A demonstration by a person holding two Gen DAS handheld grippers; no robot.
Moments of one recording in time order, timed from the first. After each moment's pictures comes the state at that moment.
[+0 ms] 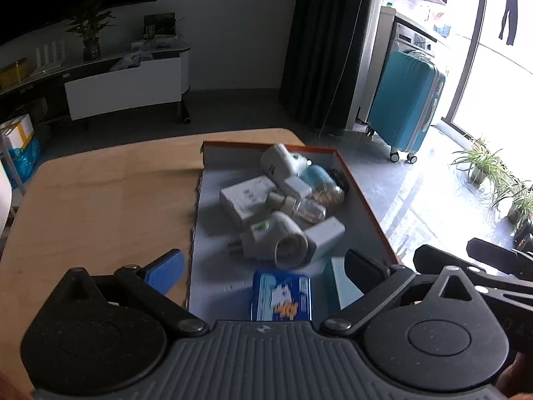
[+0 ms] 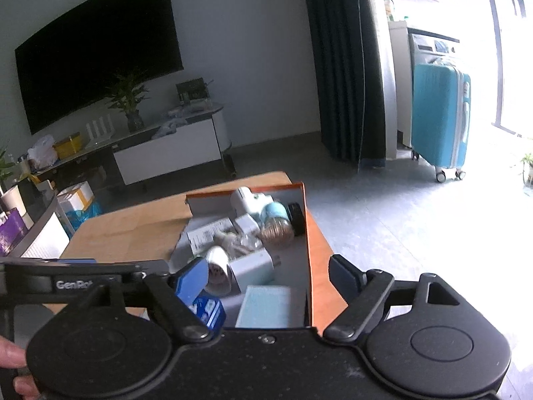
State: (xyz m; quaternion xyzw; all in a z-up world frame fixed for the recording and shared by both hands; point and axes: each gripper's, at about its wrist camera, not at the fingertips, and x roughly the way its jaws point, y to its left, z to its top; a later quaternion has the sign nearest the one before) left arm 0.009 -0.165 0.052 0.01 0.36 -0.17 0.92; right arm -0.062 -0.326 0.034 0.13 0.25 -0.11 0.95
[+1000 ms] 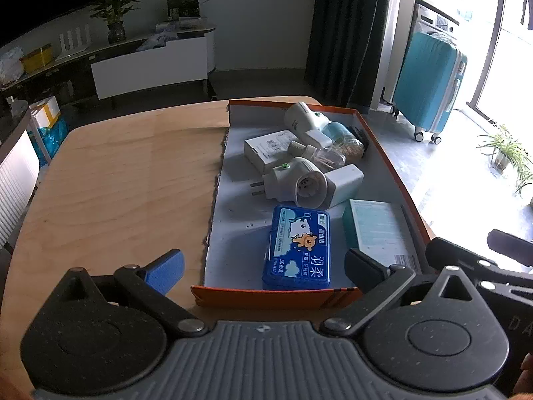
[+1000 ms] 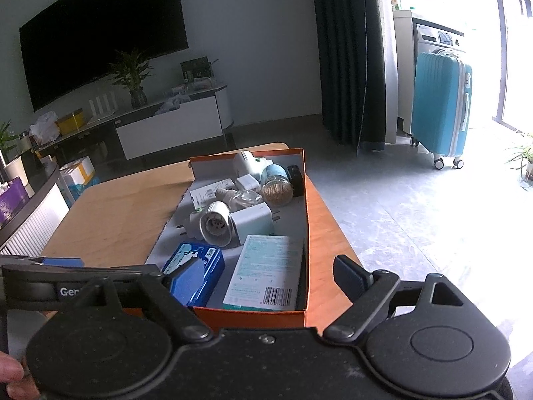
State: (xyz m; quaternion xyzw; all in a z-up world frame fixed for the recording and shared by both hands) left arm -0.032 -0.158 0.031 0.03 0.39 -0.12 0.91; right arm -0.090 -0.313 0.015 0.12 0.28 -0.10 0.95
